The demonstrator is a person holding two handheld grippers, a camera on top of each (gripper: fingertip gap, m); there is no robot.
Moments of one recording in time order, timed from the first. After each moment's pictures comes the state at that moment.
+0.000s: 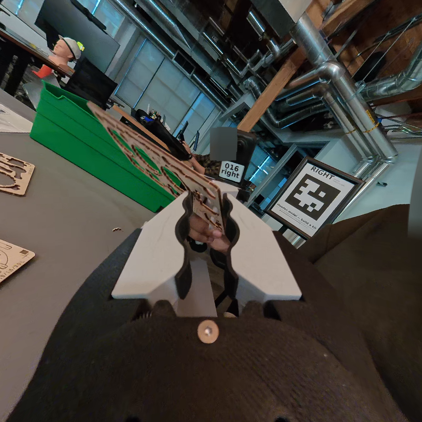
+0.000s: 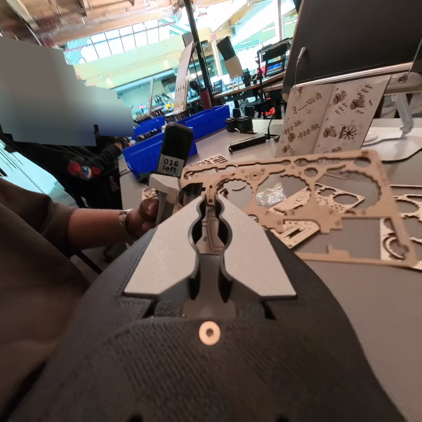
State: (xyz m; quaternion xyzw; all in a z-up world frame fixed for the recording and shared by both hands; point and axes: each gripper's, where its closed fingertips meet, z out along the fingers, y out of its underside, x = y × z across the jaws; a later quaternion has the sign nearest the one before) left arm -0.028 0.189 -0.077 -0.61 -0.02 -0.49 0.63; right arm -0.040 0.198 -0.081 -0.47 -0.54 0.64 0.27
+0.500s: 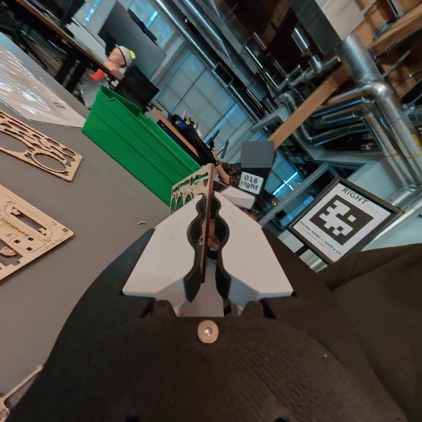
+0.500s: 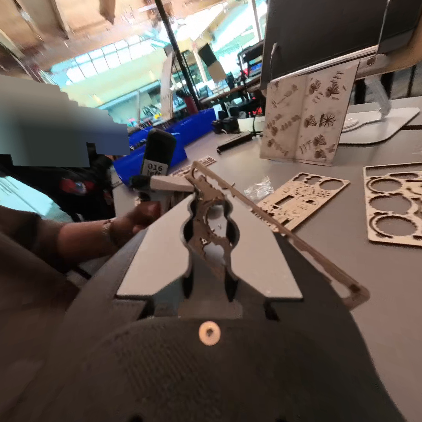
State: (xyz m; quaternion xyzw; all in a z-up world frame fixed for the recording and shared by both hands) left arm -0.048 0.201 -0.089 -0.63 -0.10 -0.45 0.62; right arm -0.045 0.214 -0.092 -0.51 -0.51 0.64 0.27
